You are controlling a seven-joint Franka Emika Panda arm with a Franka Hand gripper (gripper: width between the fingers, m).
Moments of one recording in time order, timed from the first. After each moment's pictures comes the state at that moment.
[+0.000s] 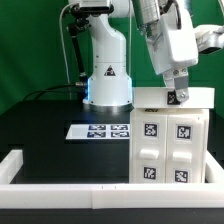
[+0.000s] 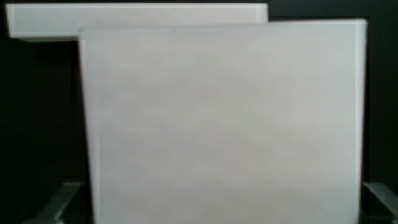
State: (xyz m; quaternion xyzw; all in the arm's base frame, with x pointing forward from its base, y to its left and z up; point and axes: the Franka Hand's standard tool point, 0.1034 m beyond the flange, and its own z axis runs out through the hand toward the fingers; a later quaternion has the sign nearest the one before) arm 0.602 0.081 0.150 -0.67 0.73 -0.01 0.14
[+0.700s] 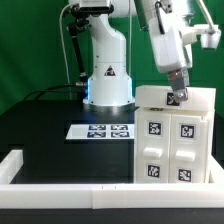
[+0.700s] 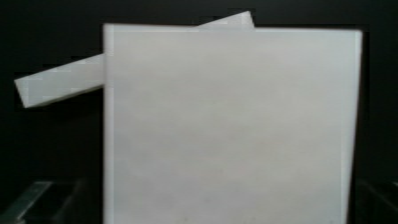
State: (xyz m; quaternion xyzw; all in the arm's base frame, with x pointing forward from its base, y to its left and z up) arm 0.602 0.089 0.158 -0.59 0.79 0.02 0.16
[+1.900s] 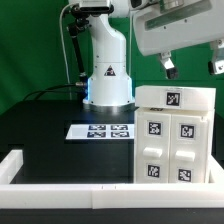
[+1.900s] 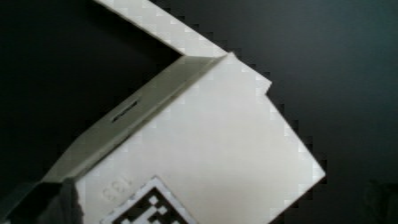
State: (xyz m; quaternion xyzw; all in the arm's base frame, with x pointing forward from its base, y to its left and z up) arm 0.604 0.103 0.188 -0.88 0.46 -0.01 0.12
